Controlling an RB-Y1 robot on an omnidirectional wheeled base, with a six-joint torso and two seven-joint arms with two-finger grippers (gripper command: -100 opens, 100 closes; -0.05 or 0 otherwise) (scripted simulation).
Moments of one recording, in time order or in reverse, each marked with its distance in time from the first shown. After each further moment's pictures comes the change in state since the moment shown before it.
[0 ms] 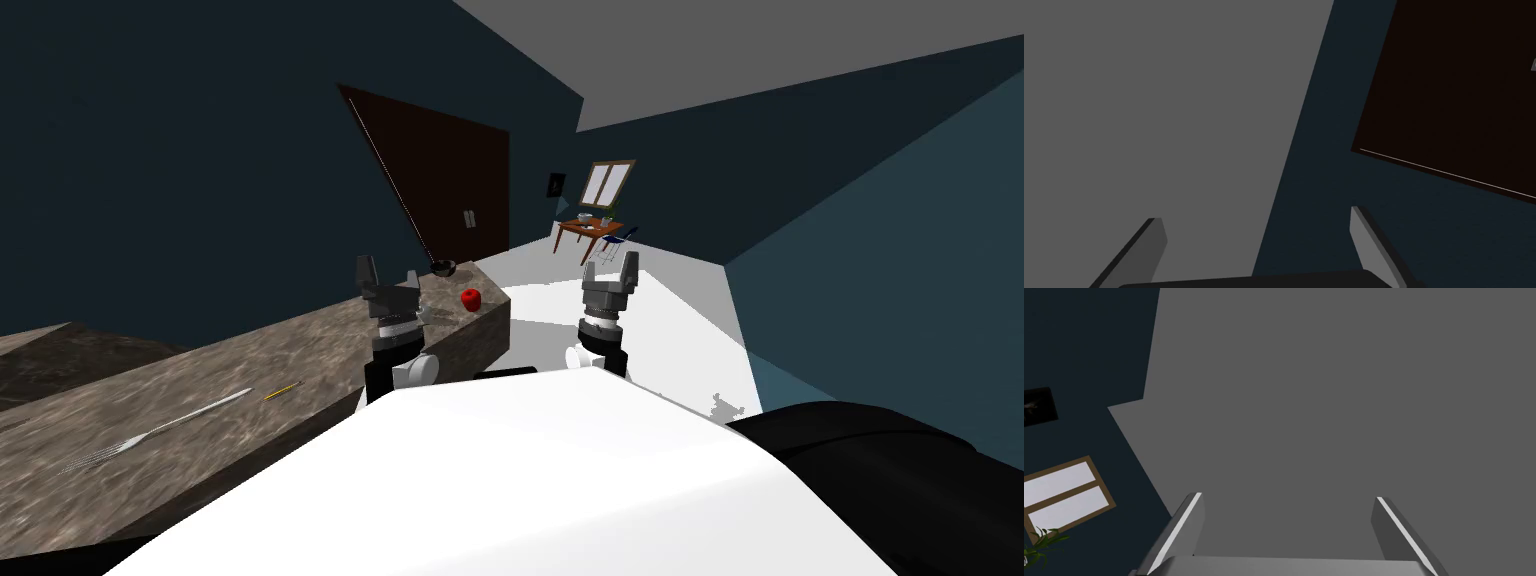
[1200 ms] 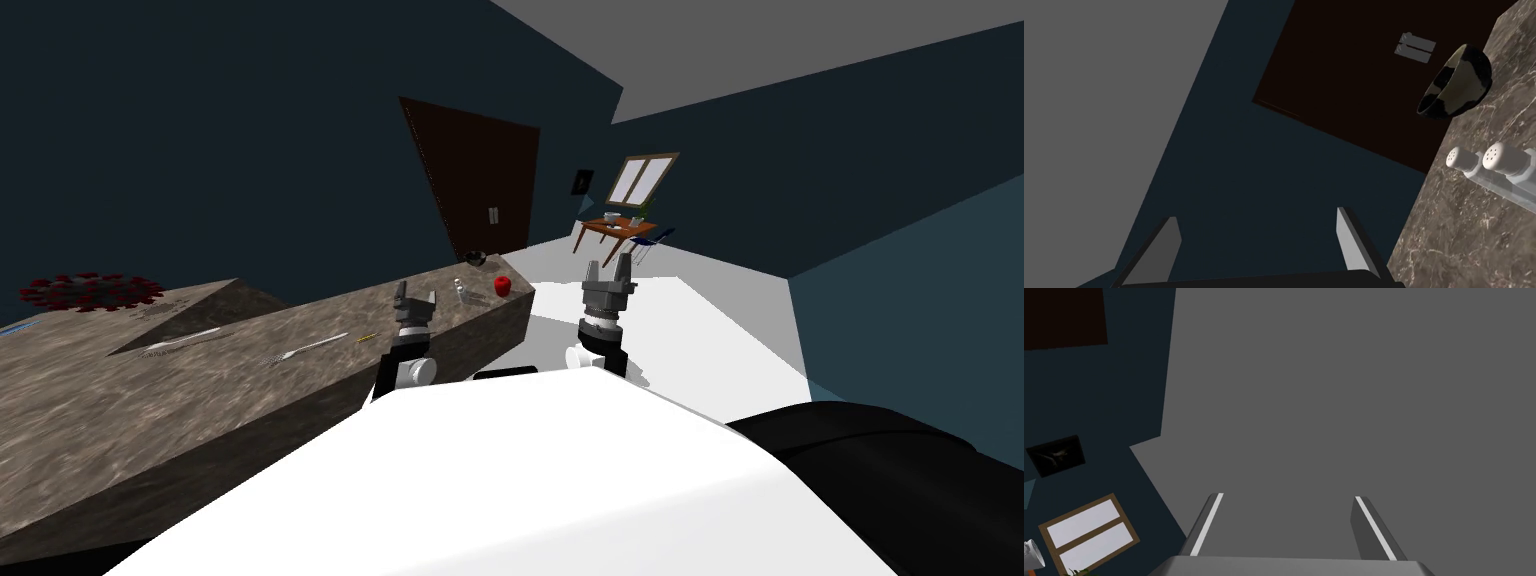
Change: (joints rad) left arm -0.051 0.151 0.011 0.250 0.264 0.114 0.194; right arm 0.000 0.000 0.000 0.000 0.000 0.000 0.000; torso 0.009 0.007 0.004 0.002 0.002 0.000
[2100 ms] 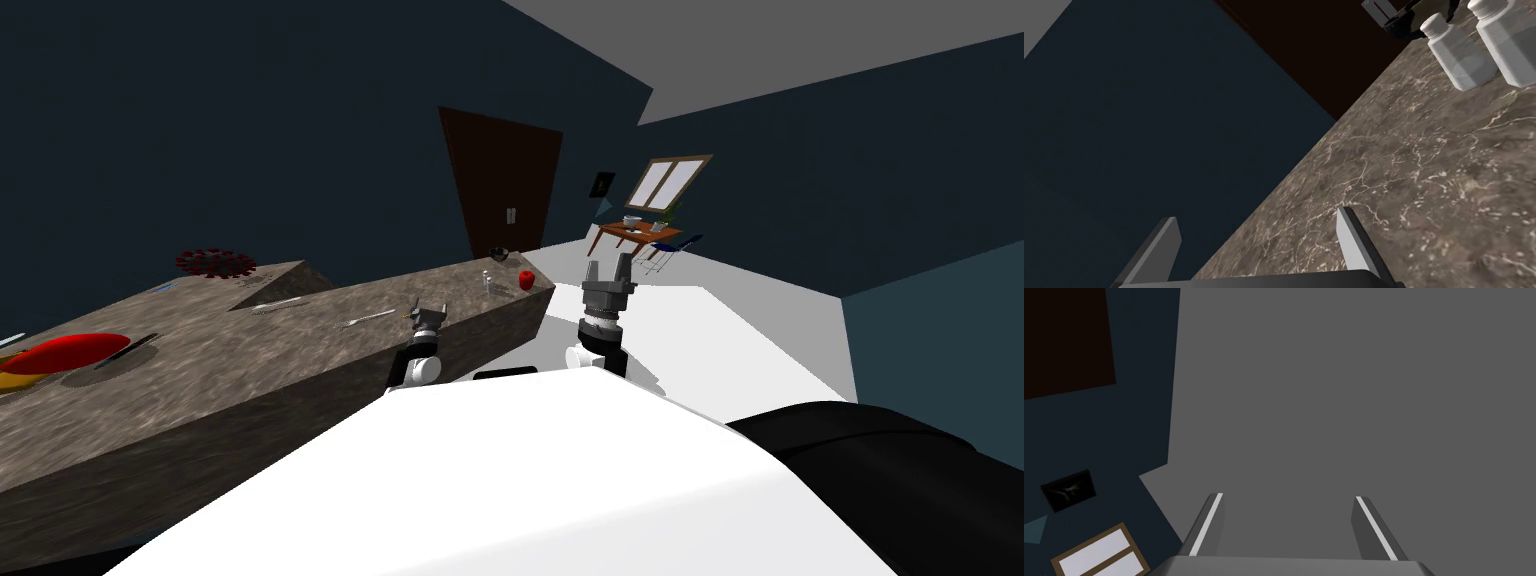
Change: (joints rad) left arm -0.064 0.004 -0.007 0.218 0.252 0.096 0.191; right arm 0.000 0.000 0.000 0.000 0.000 0.000 0.000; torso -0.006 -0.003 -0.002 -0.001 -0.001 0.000
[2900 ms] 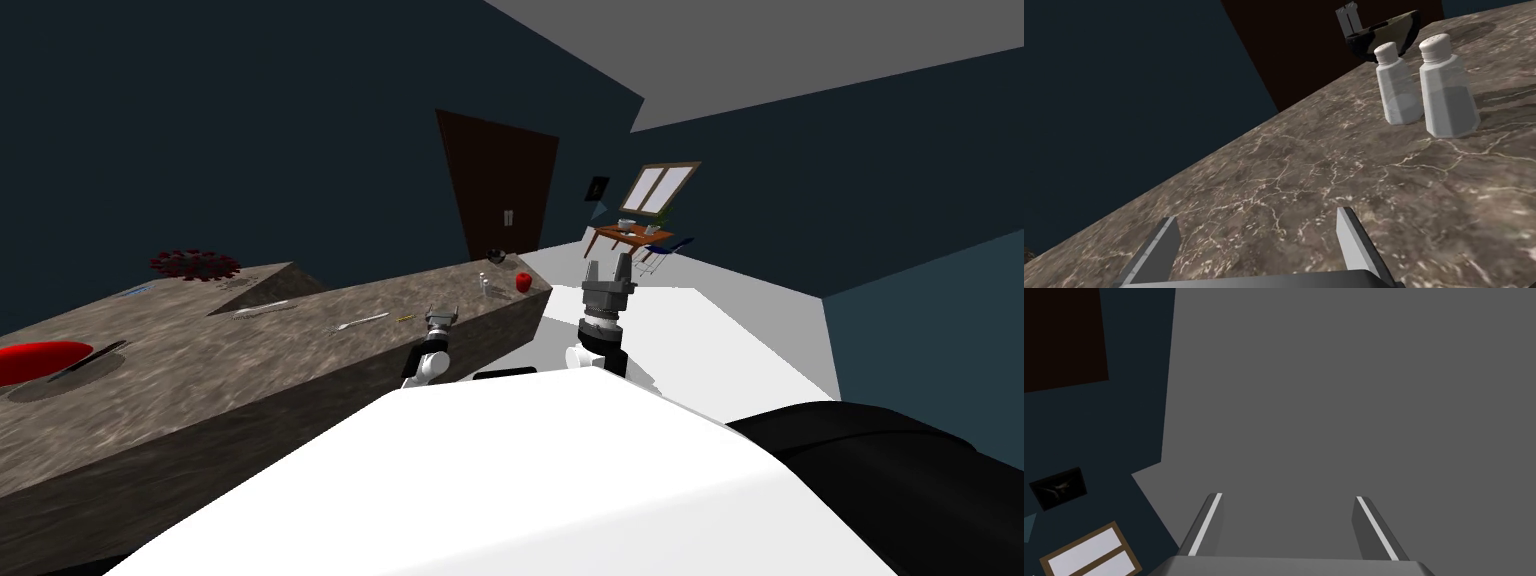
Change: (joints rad) left arm -0.077 -0.033 -0.033 0.139 0.149 0.064 0.164; right arm 0.000 0.000 0.000 0.000 0.000 0.000 0.000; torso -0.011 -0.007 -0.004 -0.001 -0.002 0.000
